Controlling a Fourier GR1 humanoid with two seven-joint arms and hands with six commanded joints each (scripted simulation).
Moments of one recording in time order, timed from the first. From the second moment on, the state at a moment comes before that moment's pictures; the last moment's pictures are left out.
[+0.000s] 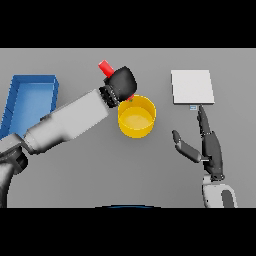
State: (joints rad) left arm -1.17 0.28 -1.05 -0.83 -1.08 -0.31 0.04; right arm 0.12 -0.03 0.10 -1.68 0.22 -0.08 -0.08
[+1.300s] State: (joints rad) left arm -1.63 0.36 -1.04 -0.49 -0.99 -0.23 -0.09; right arm 0.10 -0.02 0.11 -1.67 0.23 -0.09 -0.11
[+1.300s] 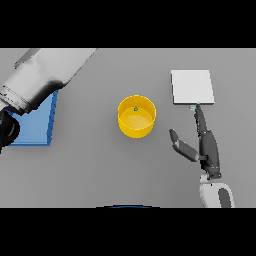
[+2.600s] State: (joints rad) left arm -0.65 0.80 -0.46 -1.07 0.01 0.41 0.54; right arm 0.08 -0.06 0.12 -1.64 0.25 -0.05 -0.13
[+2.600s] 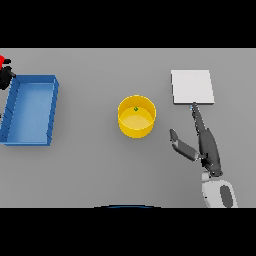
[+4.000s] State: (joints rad) left arm -0.57 0.87 -0.53 -1.19 0.18 0.24 0.51; right arm 0.07 -0.09 0.17 -1.67 0.33 -0.05 -0.10
